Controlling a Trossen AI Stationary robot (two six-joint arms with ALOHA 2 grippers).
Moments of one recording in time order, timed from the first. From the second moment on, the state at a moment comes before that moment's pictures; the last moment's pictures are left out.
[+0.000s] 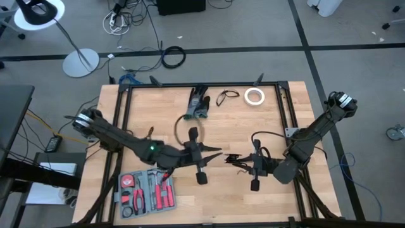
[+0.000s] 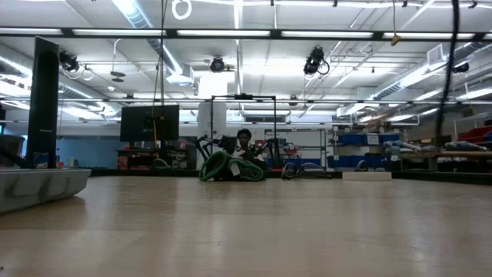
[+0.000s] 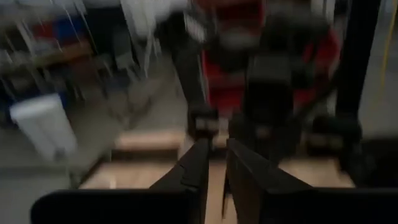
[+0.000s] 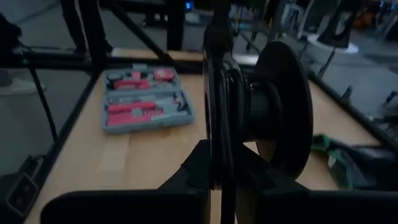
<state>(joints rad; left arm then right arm) -0.42 1.63 1.34 0.22 -0.63 0.10 0.76 1.25 0.84 -0.01 0.89 0.25</state>
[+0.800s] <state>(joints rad) -0.26 1.64 1.46 -0.18 -0.19 0.01 0.60 1.22 0.84 -0.10 0.57 0.32</state>
